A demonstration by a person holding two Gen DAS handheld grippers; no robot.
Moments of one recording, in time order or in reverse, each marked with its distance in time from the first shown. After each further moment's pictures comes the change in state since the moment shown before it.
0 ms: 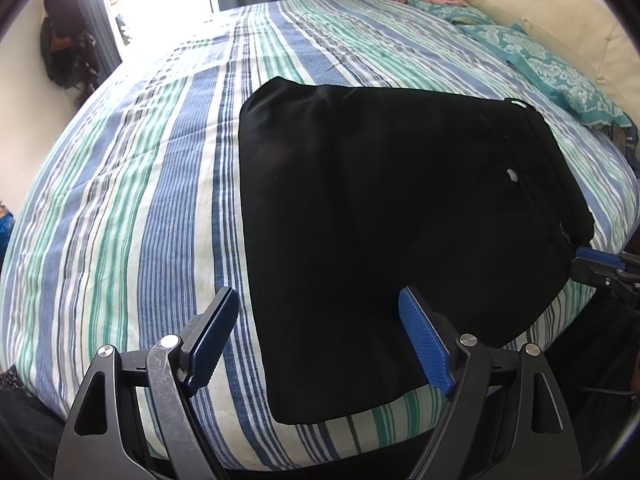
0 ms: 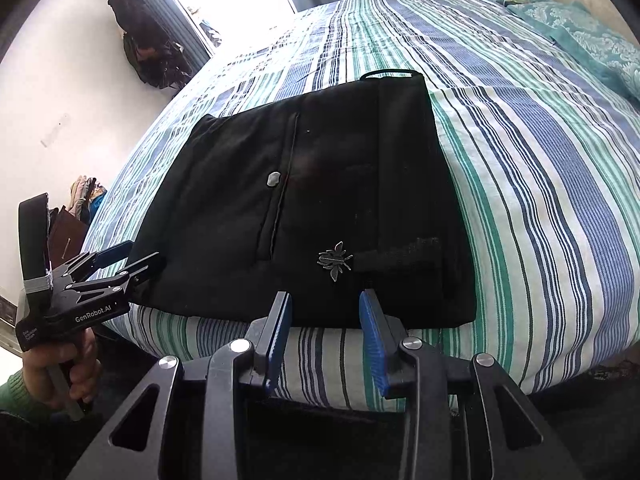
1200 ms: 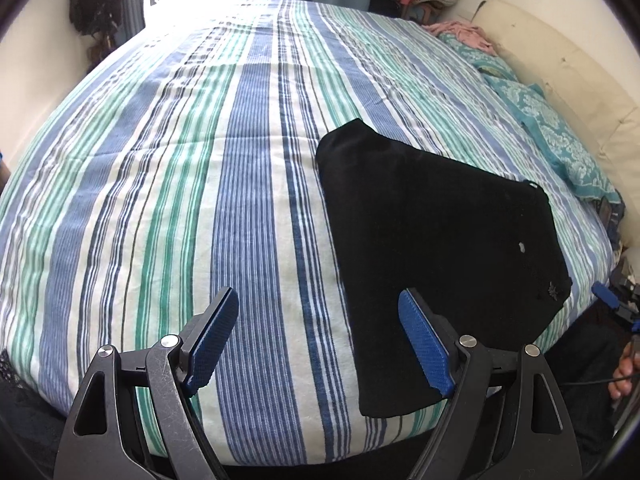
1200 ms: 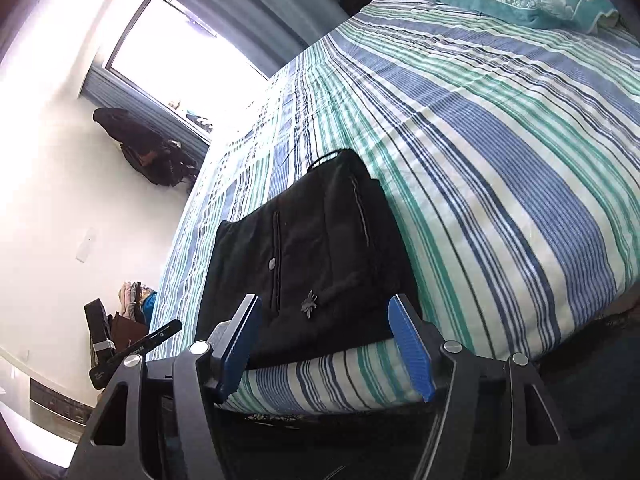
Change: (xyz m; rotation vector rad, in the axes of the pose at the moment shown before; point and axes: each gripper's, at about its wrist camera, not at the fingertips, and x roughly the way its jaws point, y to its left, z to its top) left arm -0.017 0.098 0.026 -0.207 0.012 -0.143; right arm -0.077 -0.065 0.011 0.313 -0.195 0.179
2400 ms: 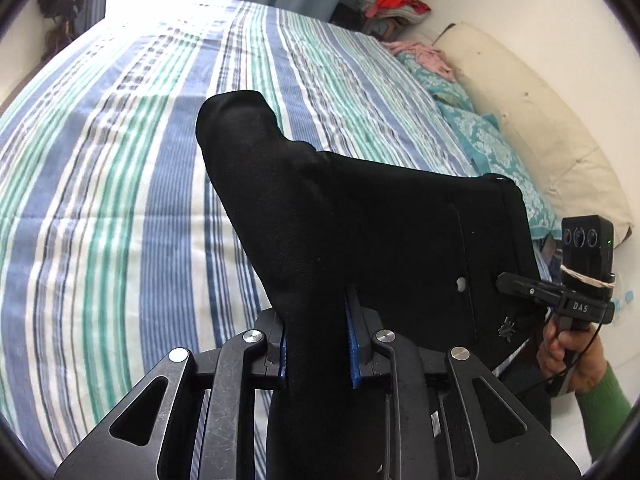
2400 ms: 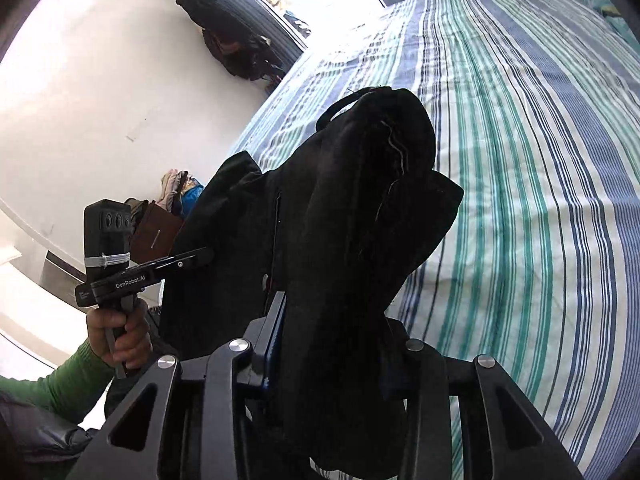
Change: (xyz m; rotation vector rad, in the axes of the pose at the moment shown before) left arm 0.006 -0.006 0.108 -0.028 -0.032 -0.222; right arm 0.145 0.102 0.099 -0.373 0.306 0.212
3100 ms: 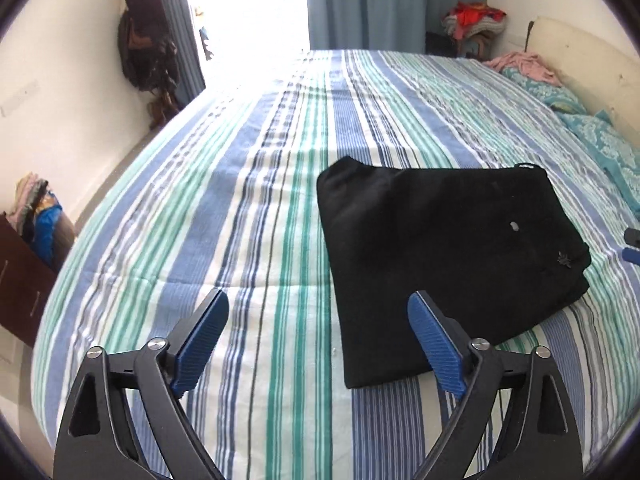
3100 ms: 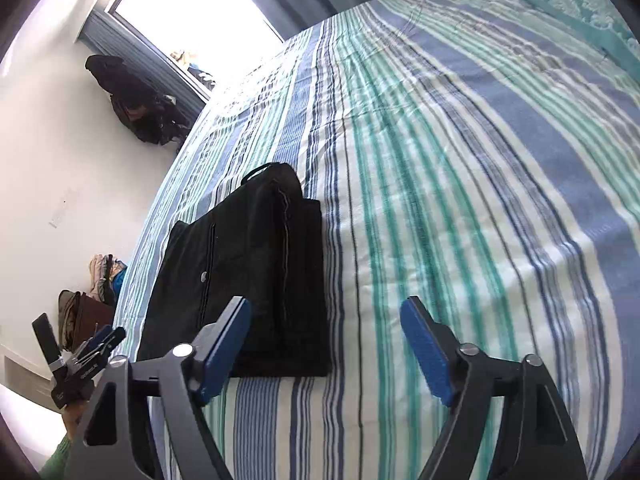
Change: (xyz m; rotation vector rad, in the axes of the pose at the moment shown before) left arm -0.007 0.066 -0.015 0.110 -0.210 0.554; right arm 0.034 -0.076 0.047 0.224 -0.167 -0.298
